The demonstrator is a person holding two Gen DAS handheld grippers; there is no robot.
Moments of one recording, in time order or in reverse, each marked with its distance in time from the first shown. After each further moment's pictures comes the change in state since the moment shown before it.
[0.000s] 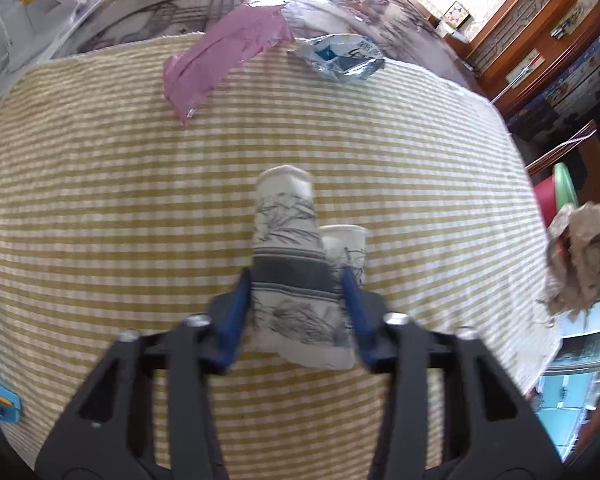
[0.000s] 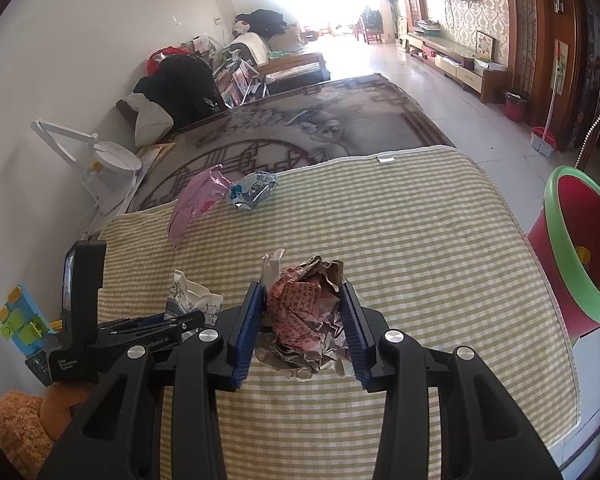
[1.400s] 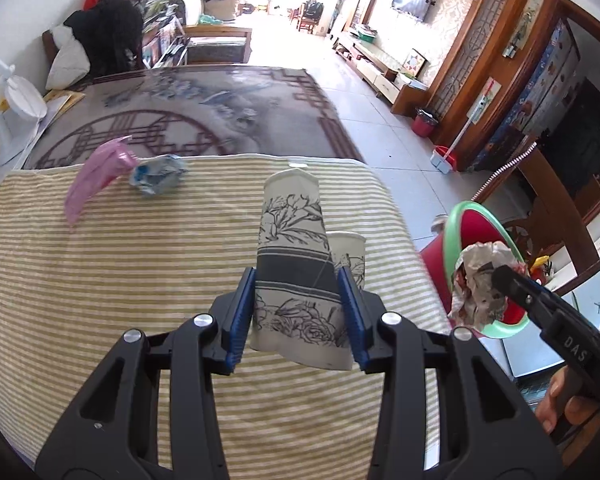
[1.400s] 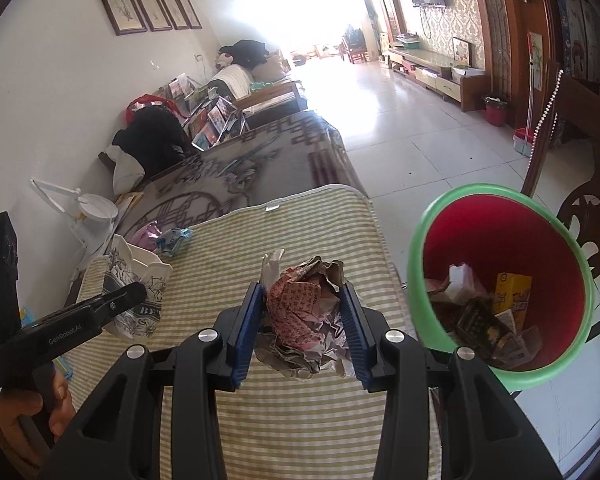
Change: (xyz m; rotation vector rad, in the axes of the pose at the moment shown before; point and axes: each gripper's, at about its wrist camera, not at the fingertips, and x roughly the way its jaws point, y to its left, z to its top) left arm -0.069 -0.217 0.003 0.087 -0.276 -0.020; right arm -0.072 -0.197 0.025 0.055 -0.095 0.031
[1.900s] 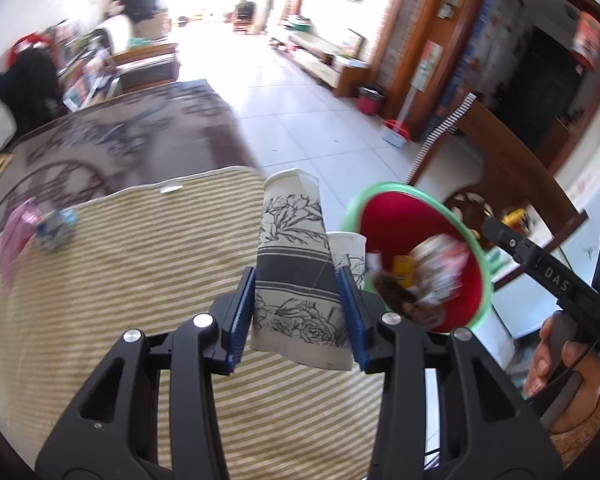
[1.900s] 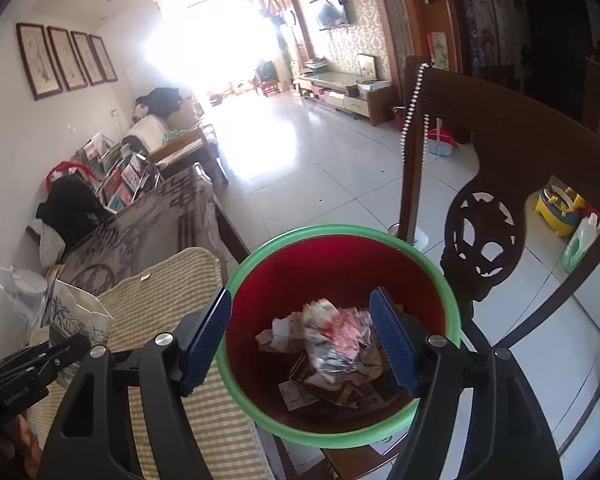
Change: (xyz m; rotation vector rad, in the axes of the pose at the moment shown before) left arm 0.036 -0.143 0.010 0.219 0.016 -0.118; right arm -0.044 -0.147 0.015 0.195 -0.138 -0.241
